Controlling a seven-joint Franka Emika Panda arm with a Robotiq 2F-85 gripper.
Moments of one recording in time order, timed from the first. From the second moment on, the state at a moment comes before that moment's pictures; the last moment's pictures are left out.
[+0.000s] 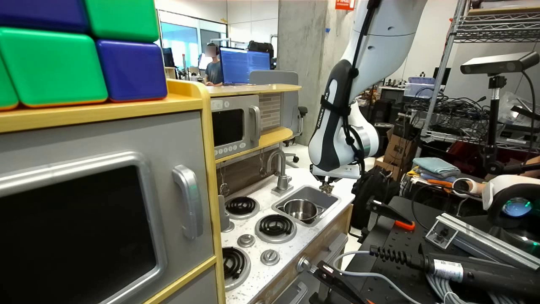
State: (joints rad) arm 0.04 0.90 -0.35 -2.04 0.30 3.20 0.52
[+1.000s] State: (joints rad) arm 0.04 0.94 -0.20 -1.96 0.45 3.46 0.52
